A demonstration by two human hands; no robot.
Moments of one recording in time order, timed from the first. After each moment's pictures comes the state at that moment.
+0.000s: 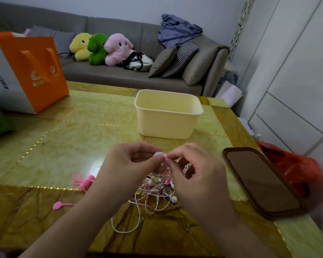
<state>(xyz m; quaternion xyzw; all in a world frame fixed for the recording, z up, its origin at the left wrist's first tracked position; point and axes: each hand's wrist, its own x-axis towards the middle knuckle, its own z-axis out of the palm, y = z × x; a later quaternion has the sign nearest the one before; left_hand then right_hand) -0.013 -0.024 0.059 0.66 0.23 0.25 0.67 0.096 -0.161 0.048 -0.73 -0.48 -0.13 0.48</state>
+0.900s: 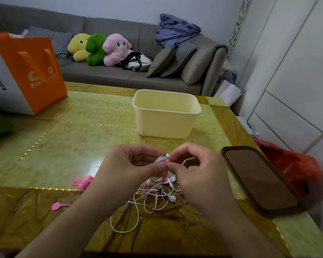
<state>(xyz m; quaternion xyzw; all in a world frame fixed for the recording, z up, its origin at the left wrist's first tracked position) -0.018 -0.026 0.063 0.68 0.18 0.21 0.68 0.095 -0.168 0.066 -0.75 -0.38 0.05 0.54</state>
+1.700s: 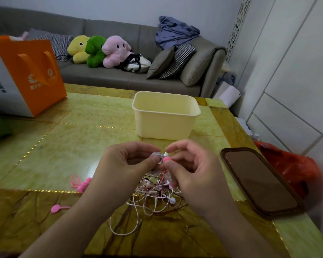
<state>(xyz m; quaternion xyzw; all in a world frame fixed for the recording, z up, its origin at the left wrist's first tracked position) -0.014 -0.024 0.060 0.67 0.20 0.28 0.66 0.091 -0.166 0.069 -0.69 -0.36 0.15 0.61</state>
